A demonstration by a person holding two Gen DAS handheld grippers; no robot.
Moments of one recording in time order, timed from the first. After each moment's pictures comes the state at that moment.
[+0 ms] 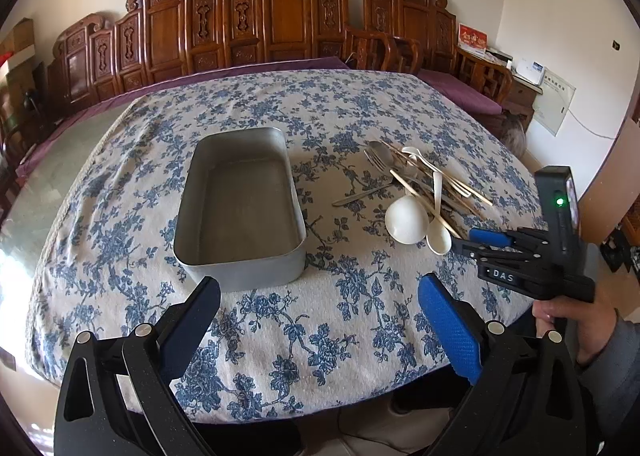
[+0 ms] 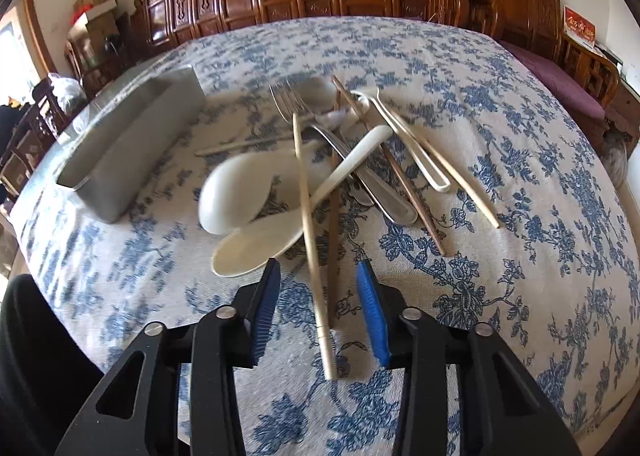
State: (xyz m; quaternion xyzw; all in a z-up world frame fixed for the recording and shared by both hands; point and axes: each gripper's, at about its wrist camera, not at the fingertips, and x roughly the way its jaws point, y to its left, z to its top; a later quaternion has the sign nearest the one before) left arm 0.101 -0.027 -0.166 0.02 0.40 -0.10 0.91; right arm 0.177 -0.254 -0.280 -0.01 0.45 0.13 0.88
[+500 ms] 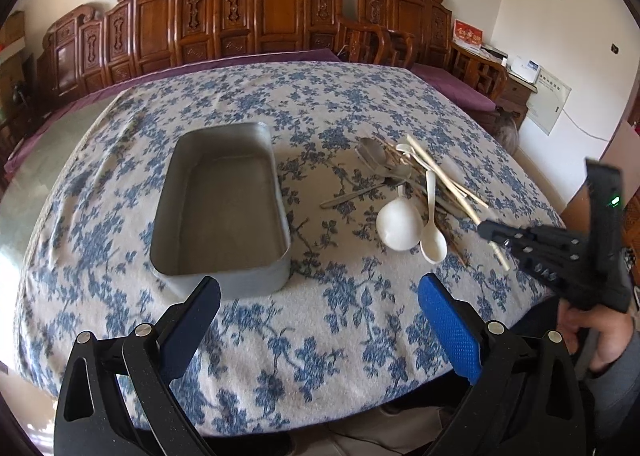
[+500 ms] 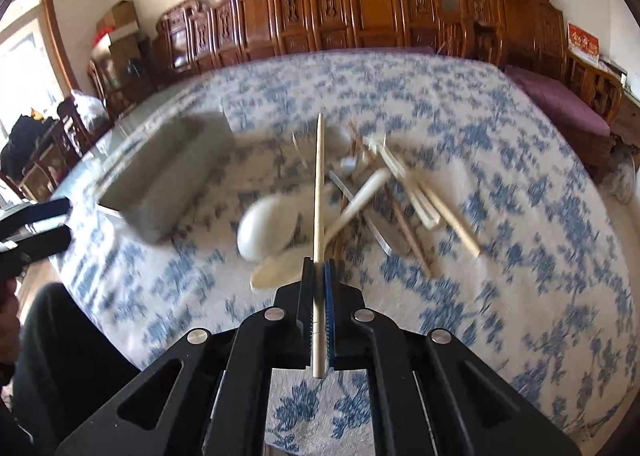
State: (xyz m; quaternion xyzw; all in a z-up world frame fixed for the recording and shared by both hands) left arm 0.126 -0.036 -0.172 0.01 0.42 -0.12 0.90; right arm 0.160 -0.270 -0.232 0.01 0.40 0.17 0.90
